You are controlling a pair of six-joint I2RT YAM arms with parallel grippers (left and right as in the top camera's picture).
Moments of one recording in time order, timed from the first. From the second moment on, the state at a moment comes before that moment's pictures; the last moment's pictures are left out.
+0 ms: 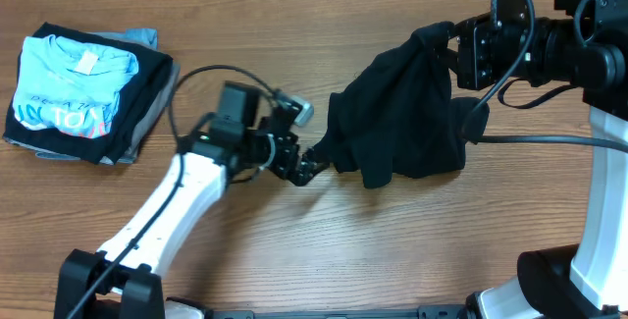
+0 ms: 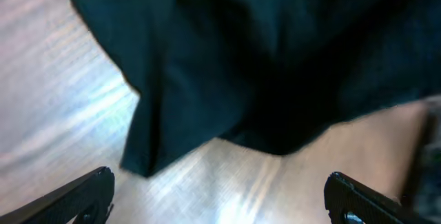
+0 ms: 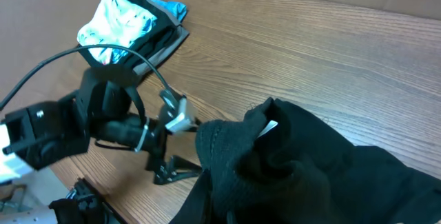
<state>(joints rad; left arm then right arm) -0.34 1.51 0.96 -0.44 0.59 0.13 0.15 1.72 2.48 -1.64 -0.54 -0.08</state>
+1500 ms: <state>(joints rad) -0.26 1.44 0.96 -0.23 0.56 0.10 0.15 1.70 2.48 -1.64 -0.54 -0.06</state>
